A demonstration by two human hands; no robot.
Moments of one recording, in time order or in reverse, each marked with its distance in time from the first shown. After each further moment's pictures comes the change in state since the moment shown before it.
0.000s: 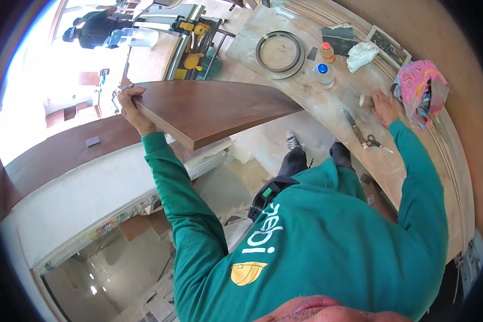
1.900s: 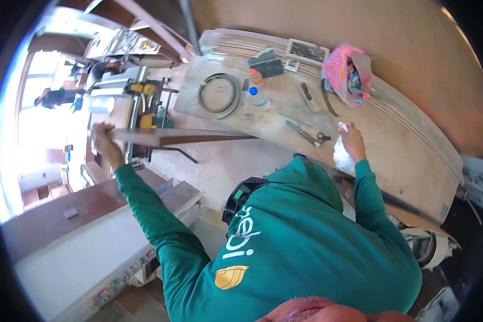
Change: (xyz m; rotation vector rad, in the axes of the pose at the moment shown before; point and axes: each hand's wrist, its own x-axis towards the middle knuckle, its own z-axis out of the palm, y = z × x) left_hand 0.037 -0.017 0.029 0.144 -0.135 0.311; right_hand -0.169 -0.068 -0.061 0.554 0.157 0.937
